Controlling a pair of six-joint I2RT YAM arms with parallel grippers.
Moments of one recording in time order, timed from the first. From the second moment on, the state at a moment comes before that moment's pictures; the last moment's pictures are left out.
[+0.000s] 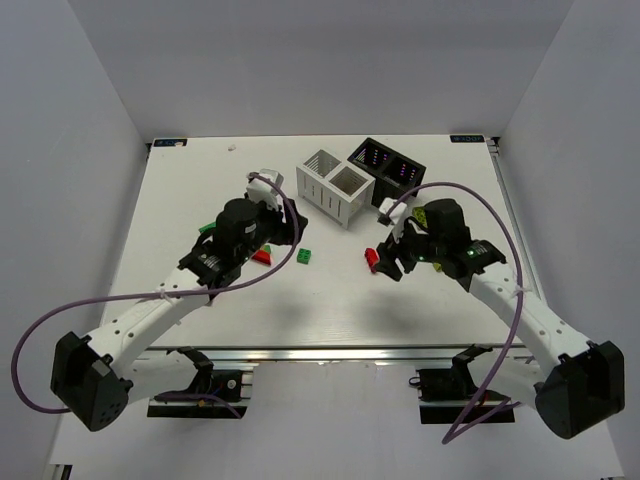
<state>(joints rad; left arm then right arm) -0.64 1.10 0.87 -0.04 -0.09 -0.28 0.46 1.11 0.84 -0.44 -0.54 -0.38</state>
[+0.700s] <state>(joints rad) -0.64 1.60 1.12 -0.37 -0.38 -0.37 0.52 1.09 0.80 -0.39 -0.30 -0.48</state>
